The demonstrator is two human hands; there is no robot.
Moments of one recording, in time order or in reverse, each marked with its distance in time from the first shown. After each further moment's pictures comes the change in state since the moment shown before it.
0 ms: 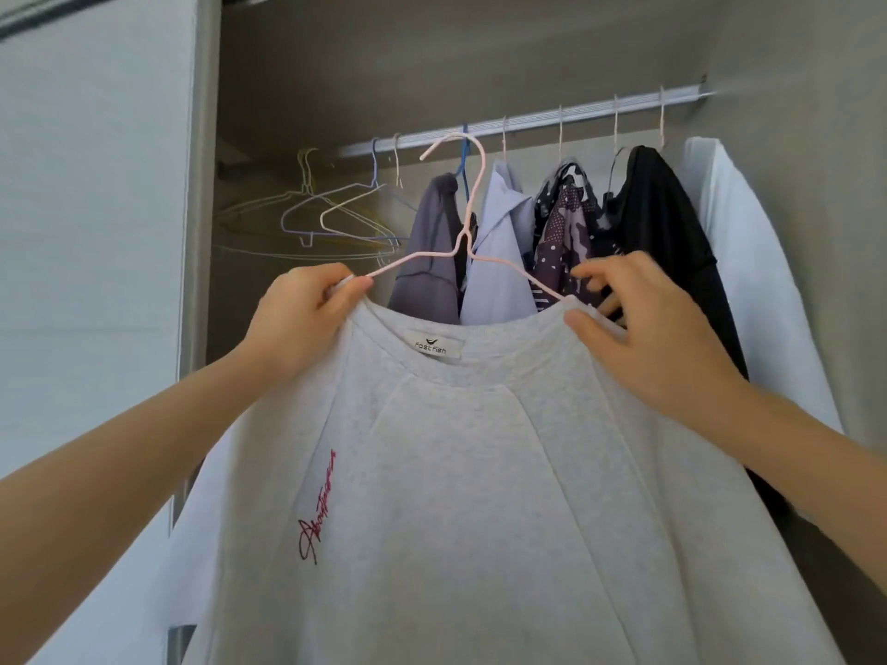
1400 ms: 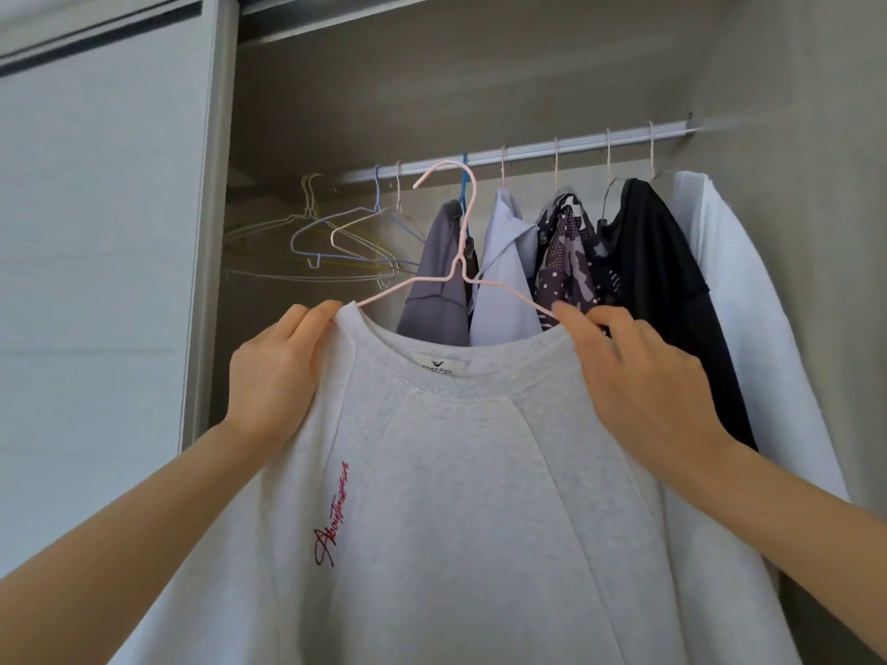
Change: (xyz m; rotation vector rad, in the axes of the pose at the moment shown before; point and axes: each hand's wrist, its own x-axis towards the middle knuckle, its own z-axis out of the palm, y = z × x) left_hand -0.032 -0.044 0.008 0.361 0.263 0.172; right_hand -0.019 0.001 0.018 -0.670 0.131 -0.246
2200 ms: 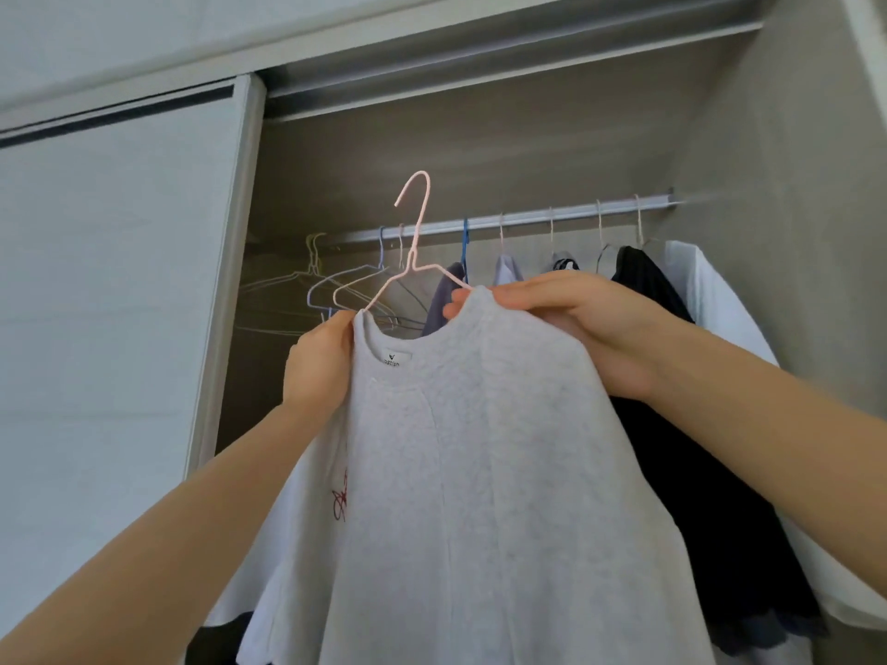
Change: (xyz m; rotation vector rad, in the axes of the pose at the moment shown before) left_hand 0.085 -0.009 0.041 -0.279 -0.077 -0.262; right_hand 0.134 -0.029 -0.067 1.996 -0.873 0.572
